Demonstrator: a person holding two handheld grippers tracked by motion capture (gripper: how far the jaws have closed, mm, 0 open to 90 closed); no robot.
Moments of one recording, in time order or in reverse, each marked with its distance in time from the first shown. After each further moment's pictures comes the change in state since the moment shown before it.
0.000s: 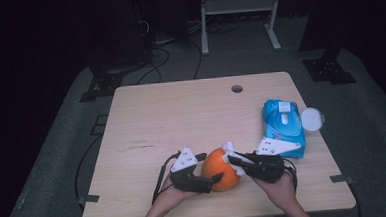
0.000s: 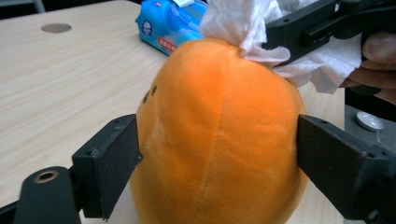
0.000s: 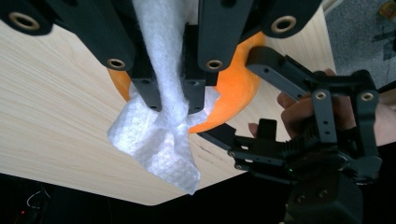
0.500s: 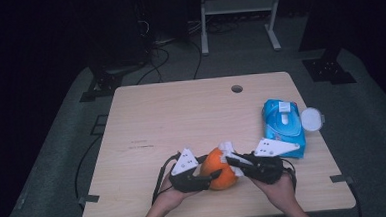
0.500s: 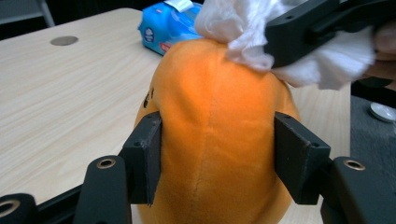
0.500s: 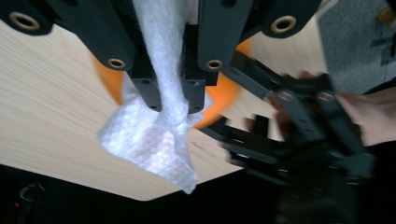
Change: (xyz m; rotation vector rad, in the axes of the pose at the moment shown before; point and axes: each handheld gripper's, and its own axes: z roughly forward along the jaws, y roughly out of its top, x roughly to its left) left arm -0.003 0.006 -0.009 -0.006 0.056 0.047; right arm 0.005 0.005 -0.002 -0.005 0.004 -0.017
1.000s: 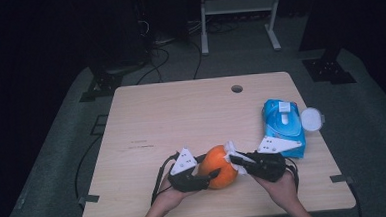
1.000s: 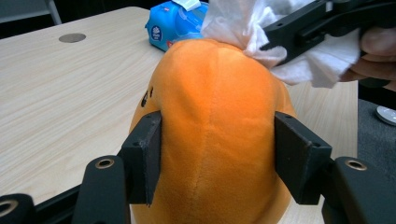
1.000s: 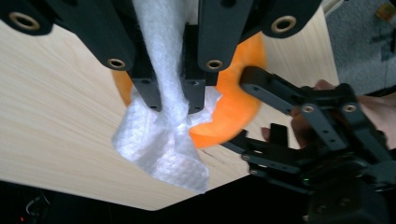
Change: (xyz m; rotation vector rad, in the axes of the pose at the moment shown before) left arm 0.001 -0.003 0.002 0.001 0.000 -0.010; right arm -0.011 -0.007 0.000 0.018 -0.006 0.041
